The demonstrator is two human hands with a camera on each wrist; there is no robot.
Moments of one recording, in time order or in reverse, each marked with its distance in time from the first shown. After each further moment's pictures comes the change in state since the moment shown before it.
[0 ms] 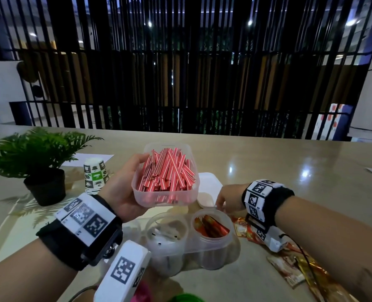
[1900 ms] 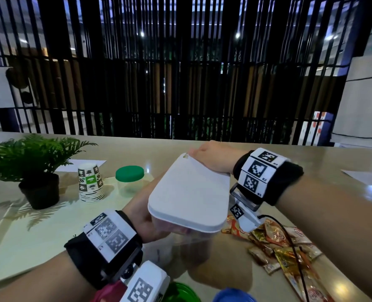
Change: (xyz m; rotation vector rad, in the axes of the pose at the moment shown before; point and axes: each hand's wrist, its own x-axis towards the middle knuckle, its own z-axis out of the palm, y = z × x) left_hand -0.026 -0.039 0.053 -0.073 -0.215 -0.105; right_hand -0.084 -0.029 -0.083 0.493 0.475 -0.028
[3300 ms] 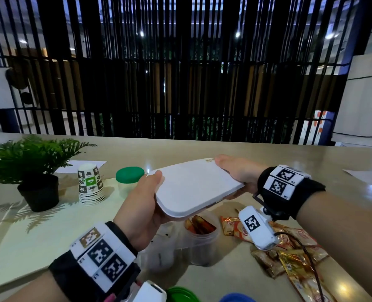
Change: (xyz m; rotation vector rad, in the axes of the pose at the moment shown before) left_hand 0.002 -0.002 -0.015 0.237 0.454 0.301; right_hand -0.009 0.050 0.017 0.671 -0.120 0.301
